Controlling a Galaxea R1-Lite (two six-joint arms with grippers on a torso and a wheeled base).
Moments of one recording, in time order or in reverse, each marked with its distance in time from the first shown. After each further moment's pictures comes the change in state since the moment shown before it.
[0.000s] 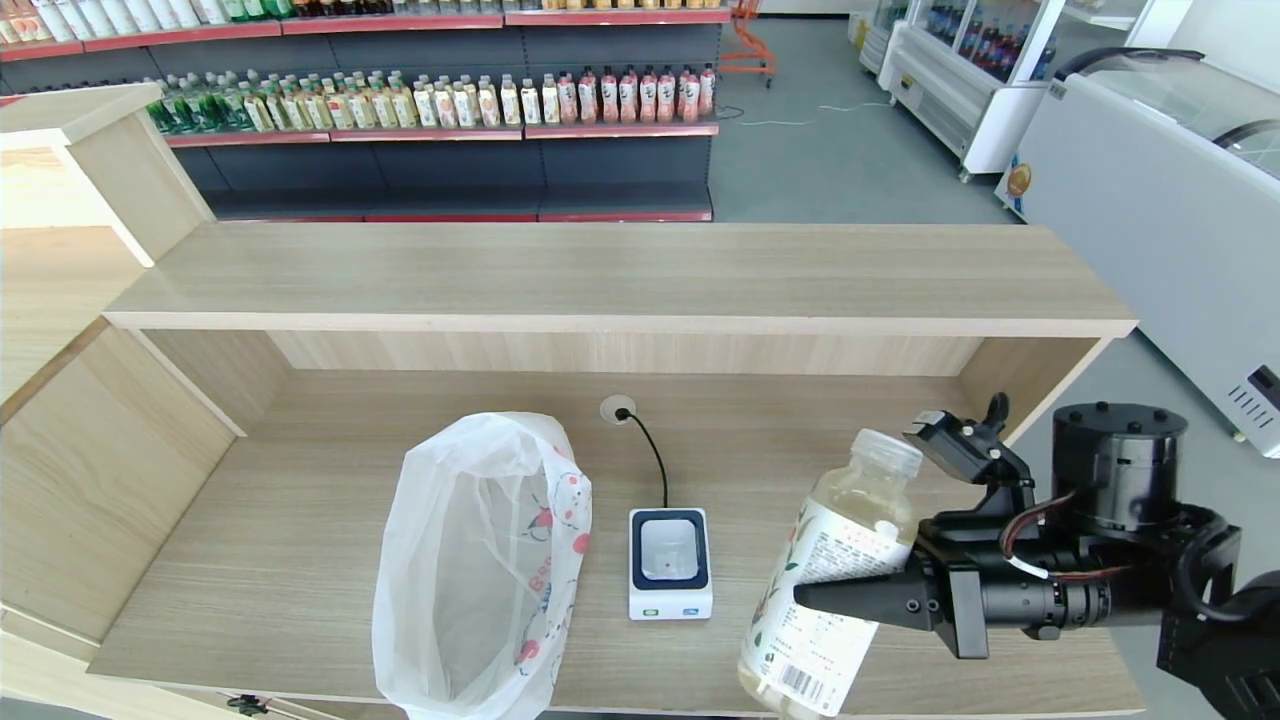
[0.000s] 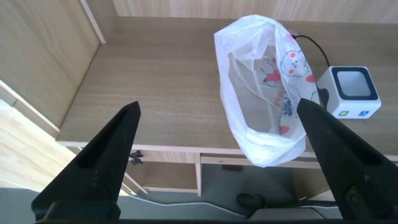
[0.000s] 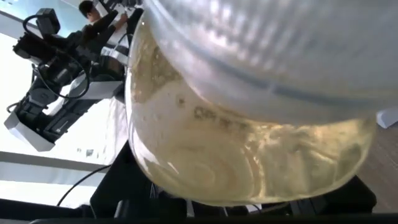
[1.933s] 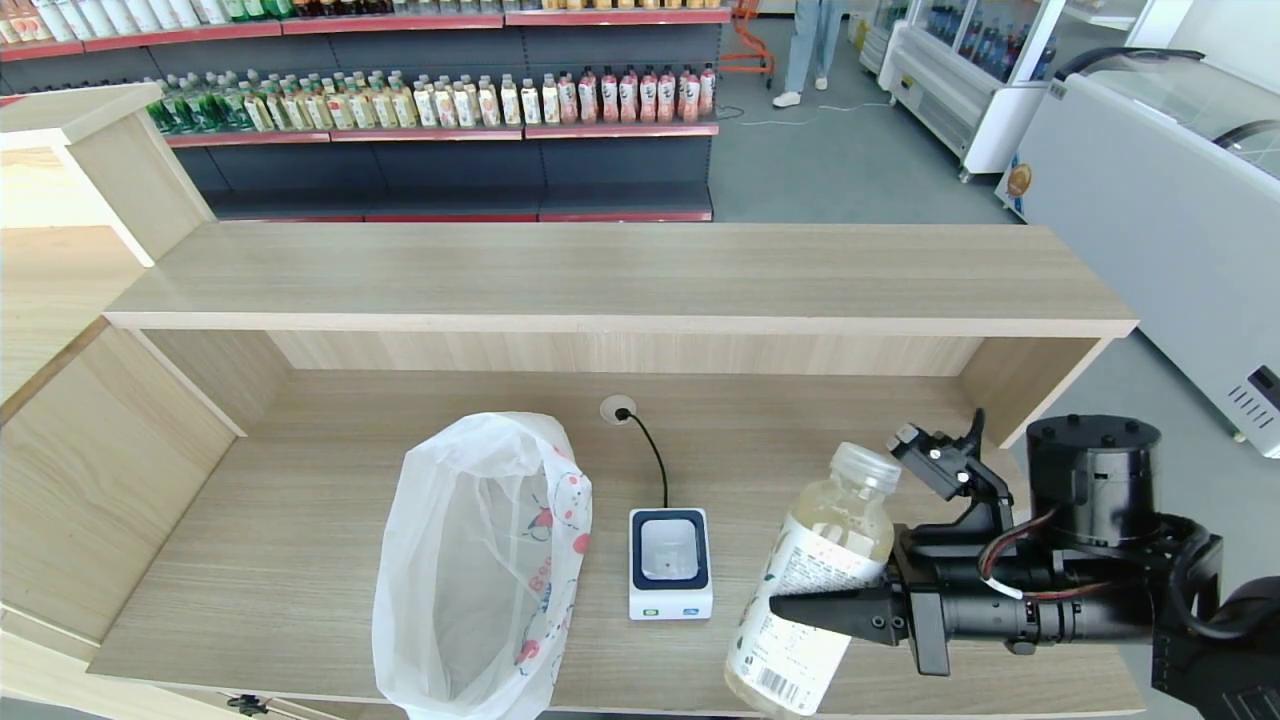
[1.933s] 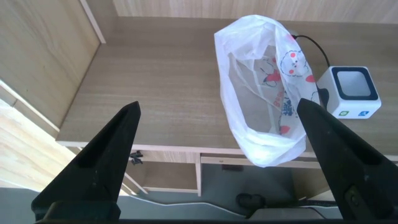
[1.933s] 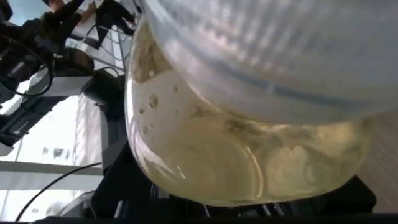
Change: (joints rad) left arm 0.000 0.000 0.000 0.000 0.000 0.000; right arm 0.063 -0.001 -0.004 0.050 -0.204 -0.132
